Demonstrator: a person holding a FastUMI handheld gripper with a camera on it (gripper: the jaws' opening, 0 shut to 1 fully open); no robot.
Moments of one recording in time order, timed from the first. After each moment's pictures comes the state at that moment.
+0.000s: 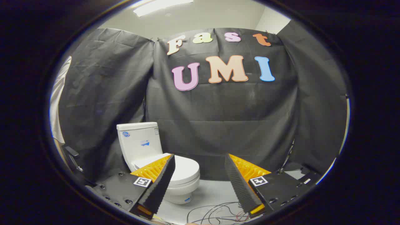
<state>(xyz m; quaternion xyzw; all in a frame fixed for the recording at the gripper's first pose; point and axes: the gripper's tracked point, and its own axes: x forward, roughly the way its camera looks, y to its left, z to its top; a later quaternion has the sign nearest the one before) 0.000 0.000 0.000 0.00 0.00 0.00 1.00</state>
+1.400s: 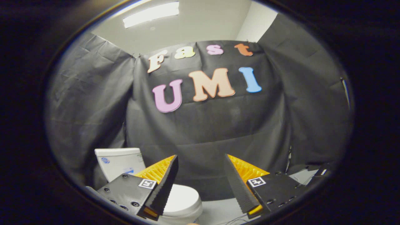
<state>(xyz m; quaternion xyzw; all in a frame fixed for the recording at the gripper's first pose) 0.115 0.006 0.040 0.06 -0.15 -0.12 0.98</state>
